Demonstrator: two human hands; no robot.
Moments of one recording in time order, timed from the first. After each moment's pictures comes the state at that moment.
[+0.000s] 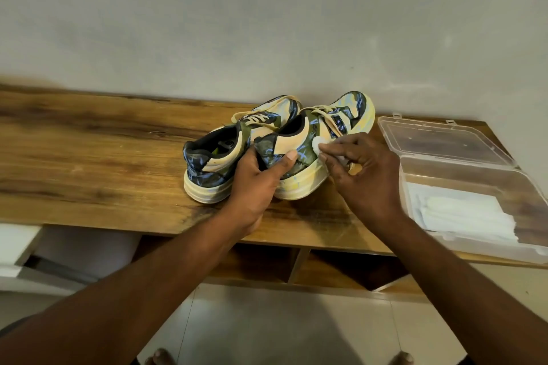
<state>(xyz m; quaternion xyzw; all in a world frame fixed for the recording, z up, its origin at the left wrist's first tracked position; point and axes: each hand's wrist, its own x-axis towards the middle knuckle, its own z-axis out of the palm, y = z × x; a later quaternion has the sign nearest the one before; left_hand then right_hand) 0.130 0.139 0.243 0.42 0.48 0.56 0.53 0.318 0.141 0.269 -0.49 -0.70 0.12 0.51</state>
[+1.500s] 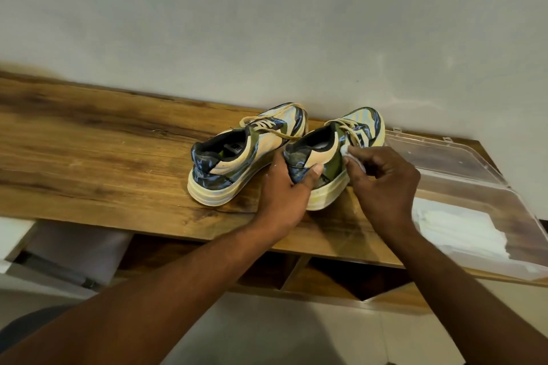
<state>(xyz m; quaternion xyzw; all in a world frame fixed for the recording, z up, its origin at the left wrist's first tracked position) 0.160 0.138 0.239 0.50 0.54 0.53 0.43 0.328 0.147 0.267 -0.55 -0.64 0.10 0.53</state>
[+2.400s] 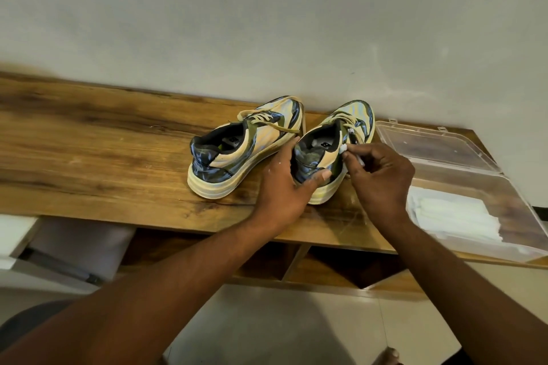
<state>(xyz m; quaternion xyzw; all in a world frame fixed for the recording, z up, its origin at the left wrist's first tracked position) 0.153 0.131 0.234 0.60 0.52 0.50 0.36 0.332 0.150 0.251 -0.56 -0.62 0.11 0.54</state>
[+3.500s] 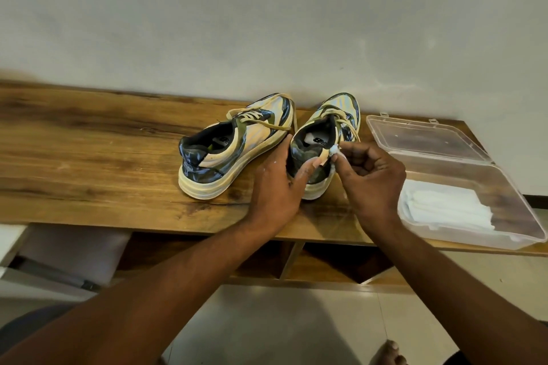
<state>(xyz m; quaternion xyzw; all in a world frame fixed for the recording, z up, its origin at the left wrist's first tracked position) 0.157 0.129 0.237 0.64 0.53 0.49 0.27 0.320 0.130 0.252 -0.56 -0.56 0.20 0.58</state>
